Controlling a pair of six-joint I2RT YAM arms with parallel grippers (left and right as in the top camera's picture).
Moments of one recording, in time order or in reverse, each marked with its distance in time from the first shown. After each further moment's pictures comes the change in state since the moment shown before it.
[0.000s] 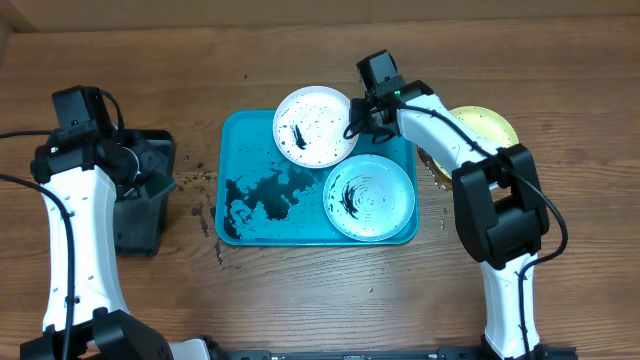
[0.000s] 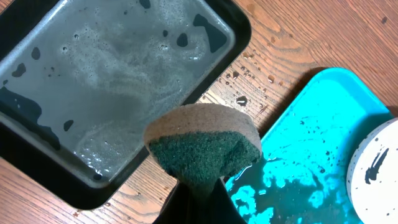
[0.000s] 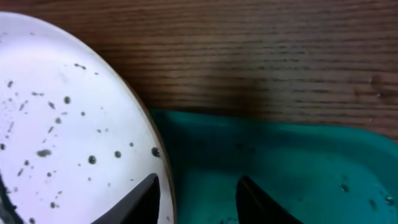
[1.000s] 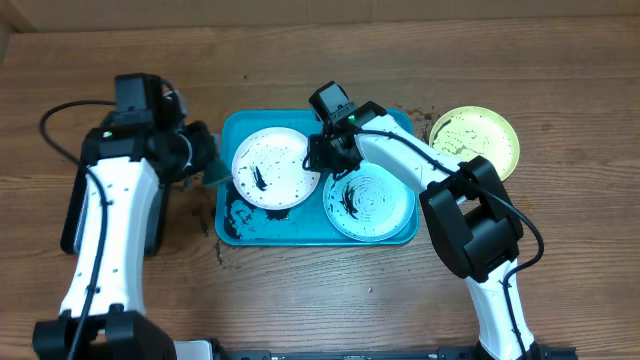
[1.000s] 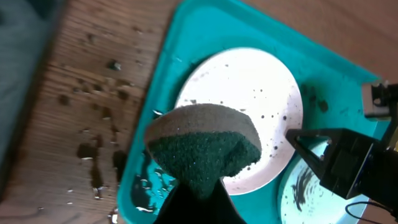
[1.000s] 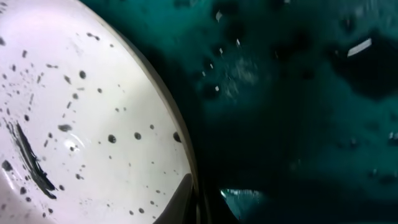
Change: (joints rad) left arm -0.238 0.027 0.000 0.032 0.197 0.077; right arm 0.186 0.009 0.000 -0.159 -0.201 0.188
